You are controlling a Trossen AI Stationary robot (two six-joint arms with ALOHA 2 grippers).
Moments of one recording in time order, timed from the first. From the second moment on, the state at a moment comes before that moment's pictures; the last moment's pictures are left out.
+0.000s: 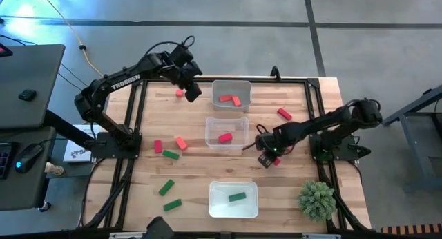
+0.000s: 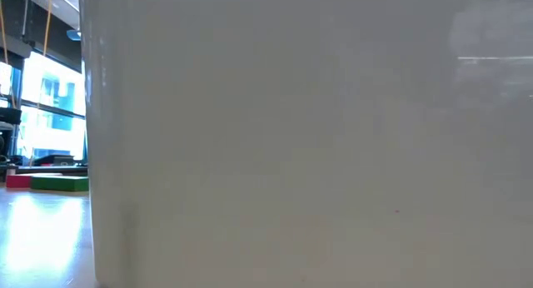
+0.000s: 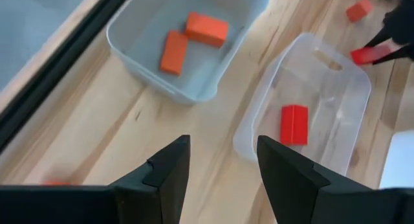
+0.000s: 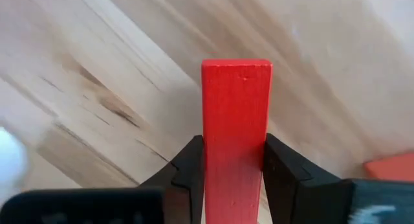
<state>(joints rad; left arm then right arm) 0.77 1.55 1.42 -0.92 0.30 0.00 0.12 1.50 0.82 -0.74 -0.11 0.93</state>
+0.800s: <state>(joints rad) 0.77 1.55 1.42 -1.24 0.06 0.09 -0.05 1.50 1.33 -1.12 0.22 0.72</state>
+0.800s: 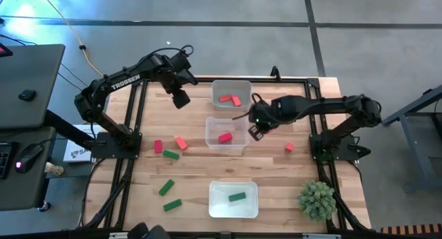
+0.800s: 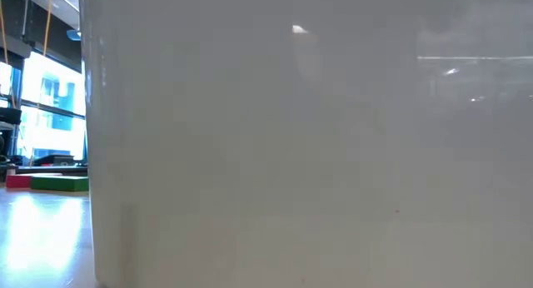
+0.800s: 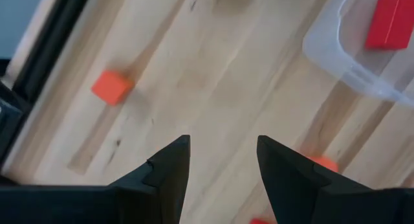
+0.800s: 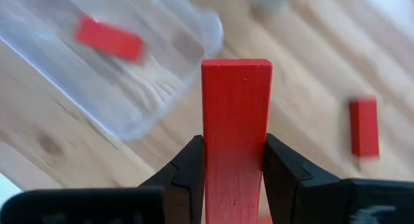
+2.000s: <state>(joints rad) 0.41 1.27 1.20 -1.28 0.07 -0.21 -0.15 1.80 1.36 -0.63 -0.09 0.10</state>
